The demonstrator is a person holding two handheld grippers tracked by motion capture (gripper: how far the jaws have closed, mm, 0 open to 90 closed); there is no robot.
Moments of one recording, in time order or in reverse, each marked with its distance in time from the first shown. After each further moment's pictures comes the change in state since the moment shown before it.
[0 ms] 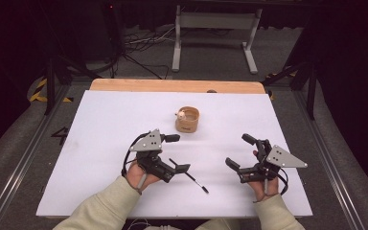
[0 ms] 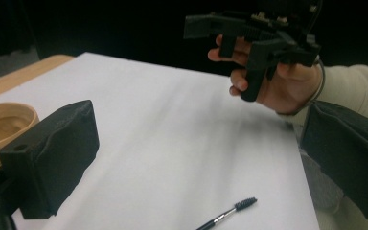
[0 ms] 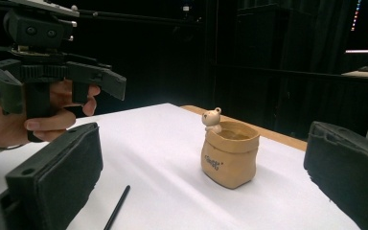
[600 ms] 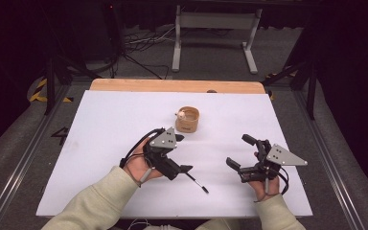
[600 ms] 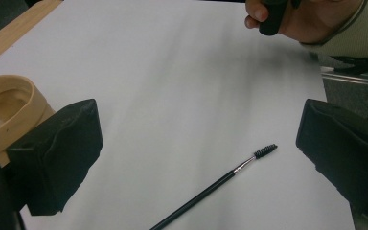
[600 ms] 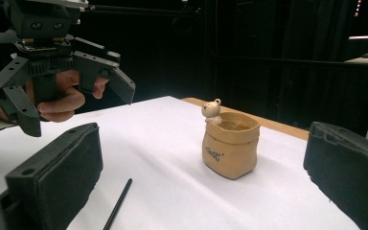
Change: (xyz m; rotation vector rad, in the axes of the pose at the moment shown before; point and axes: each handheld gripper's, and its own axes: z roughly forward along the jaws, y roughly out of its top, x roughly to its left) left arm 0.003 0.023 0.015 0.293 0.017 0.112; right arm -0.003 0.000 -0.001 0.035 0.001 0.031
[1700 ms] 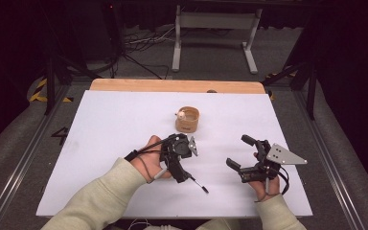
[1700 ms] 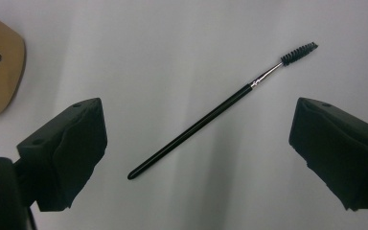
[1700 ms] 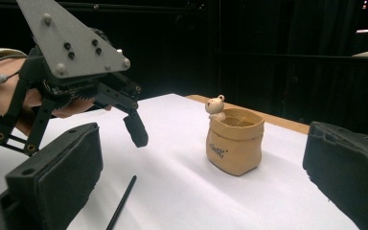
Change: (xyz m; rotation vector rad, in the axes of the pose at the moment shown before) left arm -0.002 0.019 0.051 0.584 -0.003 0.068; right arm -0.002 -0.001 0.000 0.011 0.018 0.014
